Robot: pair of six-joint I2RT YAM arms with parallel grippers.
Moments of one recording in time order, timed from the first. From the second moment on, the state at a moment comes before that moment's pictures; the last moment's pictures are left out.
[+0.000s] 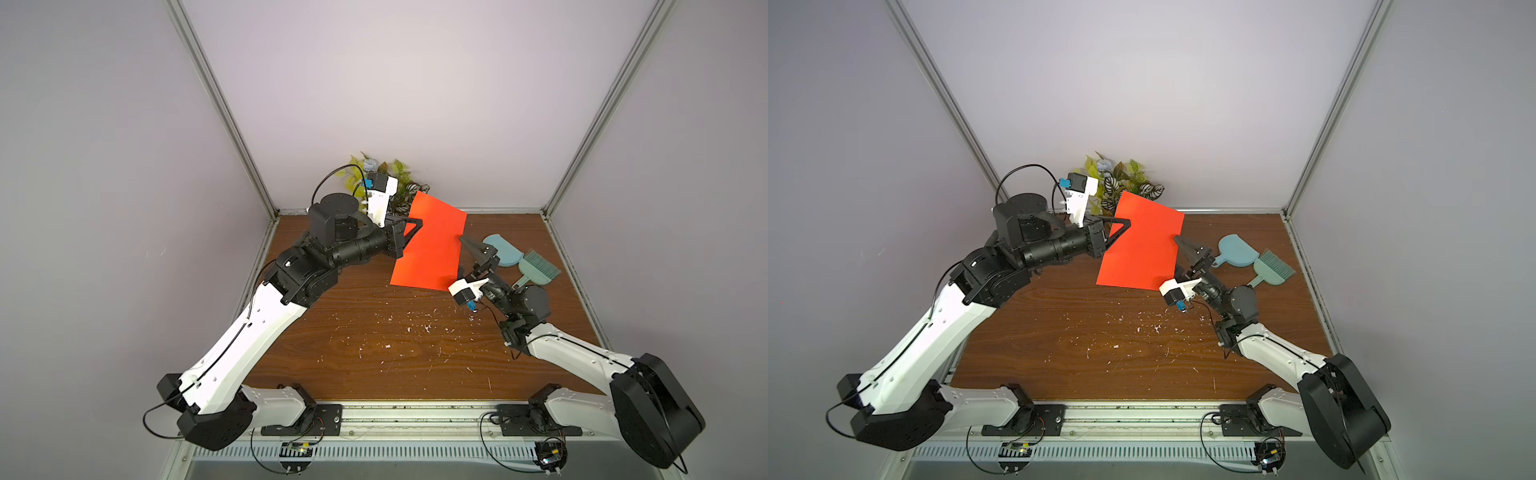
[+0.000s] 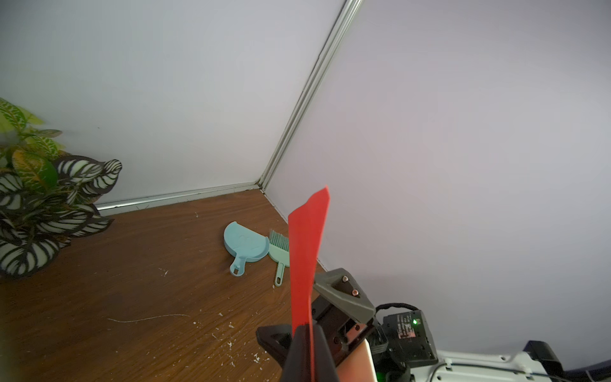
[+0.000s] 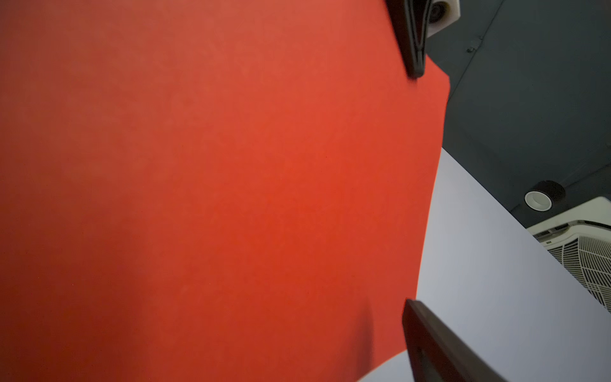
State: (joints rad) left arm -0.70 1.29 1.67 -0.55 0.25 -0.47; right arm 0.56 1.21 0.52 1.15 -0.34 -1.02
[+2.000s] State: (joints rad) left arm -0.59 1.43 1.69 -0.69 0.21 -0.01; right arm 0.64 1.13 0.78 0.31 -0.46 -1.15
